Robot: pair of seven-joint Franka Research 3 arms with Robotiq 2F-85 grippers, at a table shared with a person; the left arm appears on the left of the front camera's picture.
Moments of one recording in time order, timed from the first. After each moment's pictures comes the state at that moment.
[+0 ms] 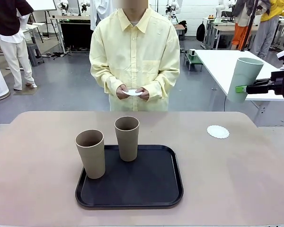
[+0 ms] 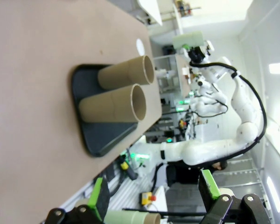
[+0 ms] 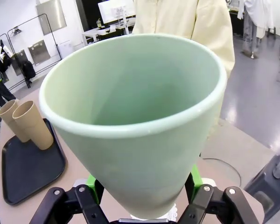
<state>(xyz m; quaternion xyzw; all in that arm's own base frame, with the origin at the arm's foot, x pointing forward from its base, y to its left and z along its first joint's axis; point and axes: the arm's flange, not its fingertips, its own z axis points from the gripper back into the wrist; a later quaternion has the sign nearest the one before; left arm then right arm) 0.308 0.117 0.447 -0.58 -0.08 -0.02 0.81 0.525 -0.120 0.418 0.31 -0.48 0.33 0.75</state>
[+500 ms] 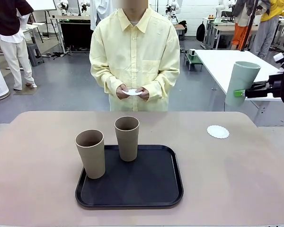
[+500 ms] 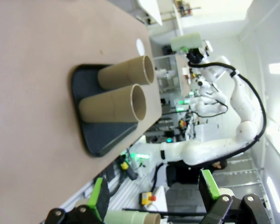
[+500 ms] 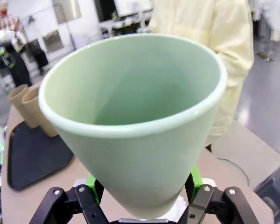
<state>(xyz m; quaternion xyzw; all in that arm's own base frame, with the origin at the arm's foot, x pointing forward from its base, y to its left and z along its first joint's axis) 0.308 0.117 0.447 -0.58 -0.08 -0.02 0.81 0.526 -0.112 0.403 0.33 -0.46 0.37 0.73</state>
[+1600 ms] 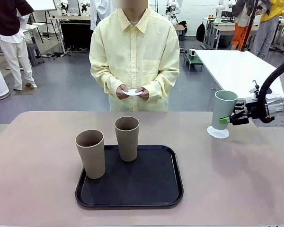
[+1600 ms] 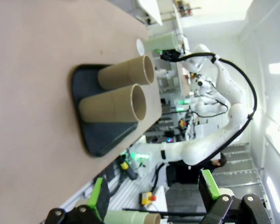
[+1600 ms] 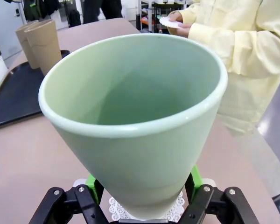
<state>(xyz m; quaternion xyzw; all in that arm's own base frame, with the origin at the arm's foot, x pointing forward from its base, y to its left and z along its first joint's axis) 0.308 0.117 0.447 -0.58 -0.08 -0.02 0.81 0.576 -0.095 0.287 0.33 -0.42 0.50 0.68</state>
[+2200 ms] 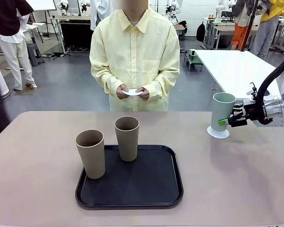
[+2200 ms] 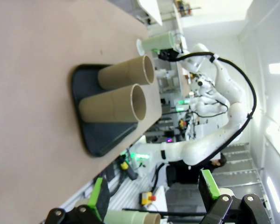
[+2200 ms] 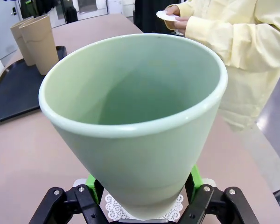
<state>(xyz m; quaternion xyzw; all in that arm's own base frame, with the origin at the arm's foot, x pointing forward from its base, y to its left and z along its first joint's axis) 0.308 0.117 0.447 -0.58 -0.08 -0.02 0.81 0.578 -0.094 0.281 0.32 -0.42 0.49 0.69</state>
